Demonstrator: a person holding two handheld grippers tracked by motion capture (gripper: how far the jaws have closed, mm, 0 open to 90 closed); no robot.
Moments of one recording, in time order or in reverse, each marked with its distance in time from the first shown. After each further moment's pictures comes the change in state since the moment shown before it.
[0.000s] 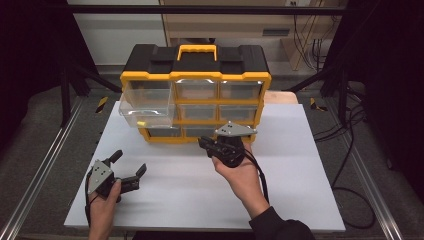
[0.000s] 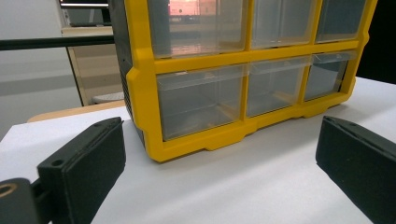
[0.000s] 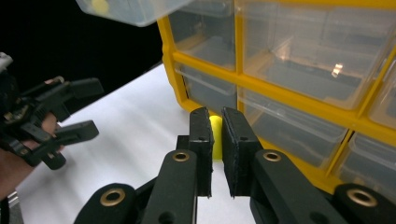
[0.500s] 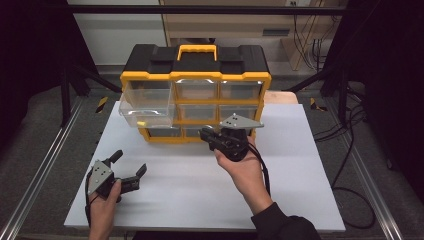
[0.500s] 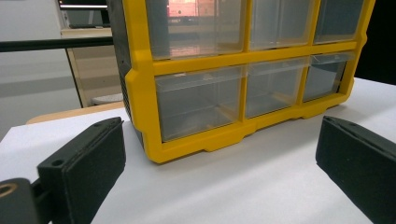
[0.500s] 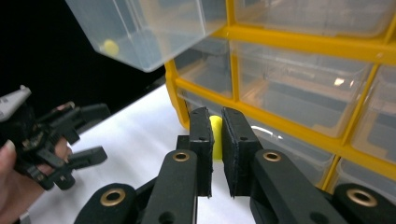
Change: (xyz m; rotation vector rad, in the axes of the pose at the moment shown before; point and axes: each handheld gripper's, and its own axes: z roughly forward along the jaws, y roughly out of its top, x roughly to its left) left arm 0.000 0.000 0.000 -0.003 -0.005 -0.003; right arm -0.003 0.021 -0.013 -0.056 0.008 0.022
